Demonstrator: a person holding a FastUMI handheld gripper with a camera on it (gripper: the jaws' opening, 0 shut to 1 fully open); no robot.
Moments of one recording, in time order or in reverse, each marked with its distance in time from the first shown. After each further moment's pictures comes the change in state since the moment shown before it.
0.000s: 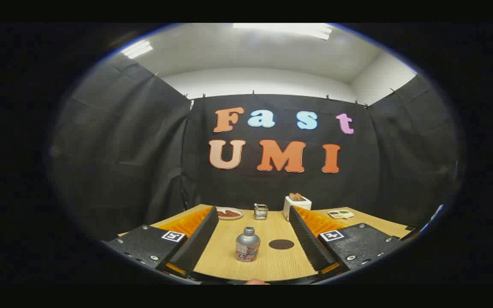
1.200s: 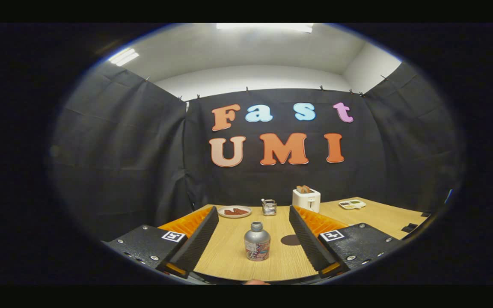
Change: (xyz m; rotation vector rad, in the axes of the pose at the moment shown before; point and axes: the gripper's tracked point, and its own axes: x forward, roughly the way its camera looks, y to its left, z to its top) arm 0.020 0.001 -0.046 0.067 0.042 0.007
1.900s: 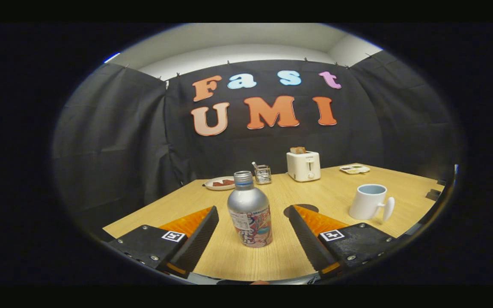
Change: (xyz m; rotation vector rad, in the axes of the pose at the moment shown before) arm 0.053 -0.001 -0.152 0.075 0.217 -0.044
